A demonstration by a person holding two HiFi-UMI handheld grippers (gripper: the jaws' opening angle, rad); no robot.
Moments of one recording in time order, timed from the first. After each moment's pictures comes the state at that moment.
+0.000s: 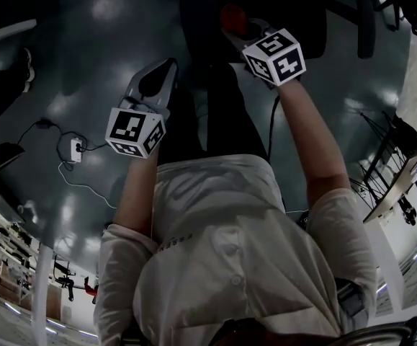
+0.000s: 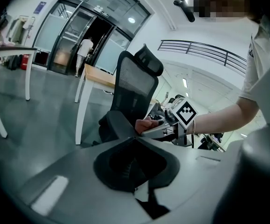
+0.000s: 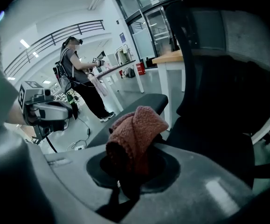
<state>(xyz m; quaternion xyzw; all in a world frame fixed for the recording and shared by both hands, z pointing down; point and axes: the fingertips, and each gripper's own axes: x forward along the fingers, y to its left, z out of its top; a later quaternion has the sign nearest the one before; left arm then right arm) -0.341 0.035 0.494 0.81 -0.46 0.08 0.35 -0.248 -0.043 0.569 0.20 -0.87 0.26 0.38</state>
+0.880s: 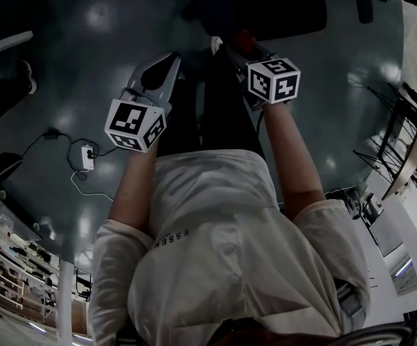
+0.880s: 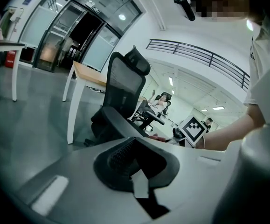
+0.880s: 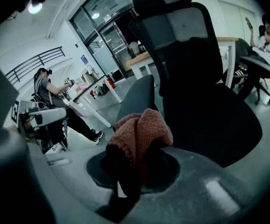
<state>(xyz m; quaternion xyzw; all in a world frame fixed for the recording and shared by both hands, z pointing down) -0.361 0.091 0.489 0.85 -0.39 0.08 0.34 -0.239 0.077 0.586 0.38 -0.78 0.41 0.27</state>
